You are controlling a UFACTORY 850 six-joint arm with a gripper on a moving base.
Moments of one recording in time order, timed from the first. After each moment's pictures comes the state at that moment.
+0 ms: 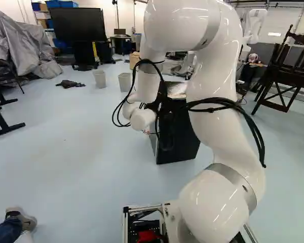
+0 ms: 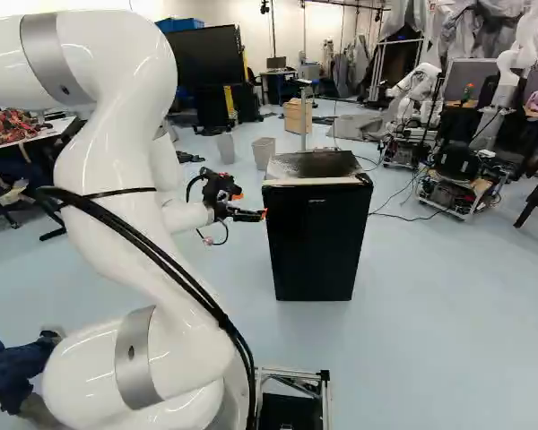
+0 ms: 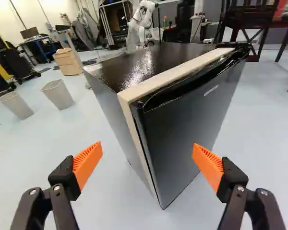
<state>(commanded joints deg) 24.4 -29.7 -38.5 60.7 66.6 0.0</state>
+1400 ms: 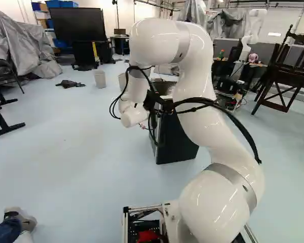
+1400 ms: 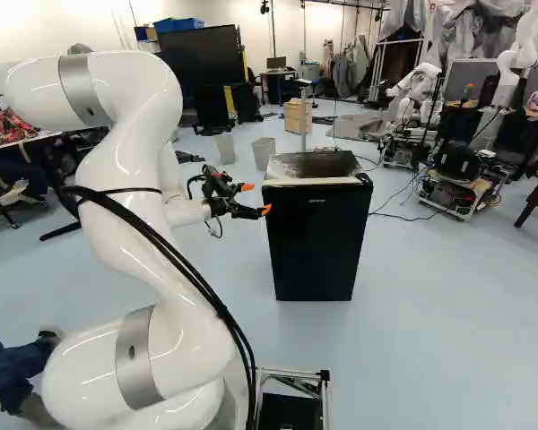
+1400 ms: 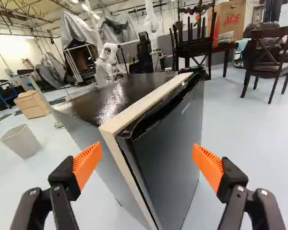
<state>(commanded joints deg) 25.7 -39.4 -51.4 77.1 77.9 0.0</state>
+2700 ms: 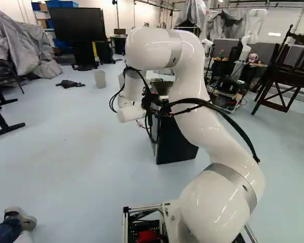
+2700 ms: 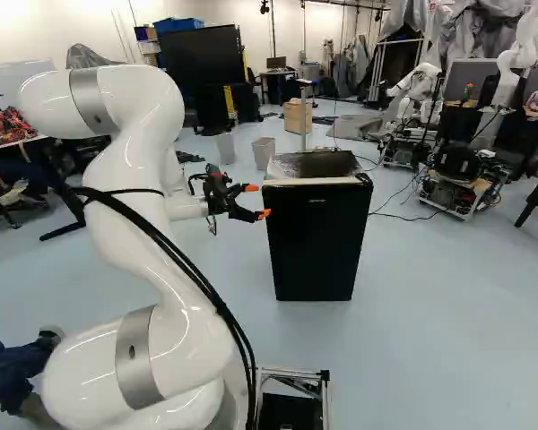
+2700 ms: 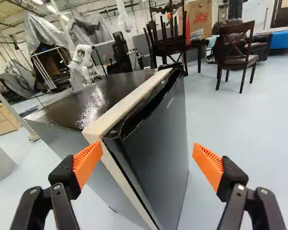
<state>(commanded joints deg) 26.3 -42.8 -57.9 86.9 78.0 -4.5</state>
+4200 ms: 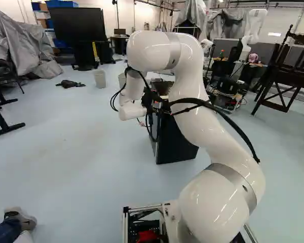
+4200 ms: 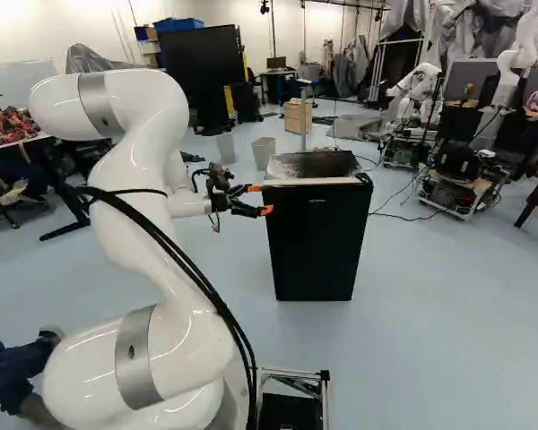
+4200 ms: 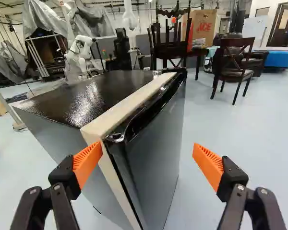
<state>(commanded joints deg) 24.7 -44.2 -60.7 86.9 78.0 -10.8</state>
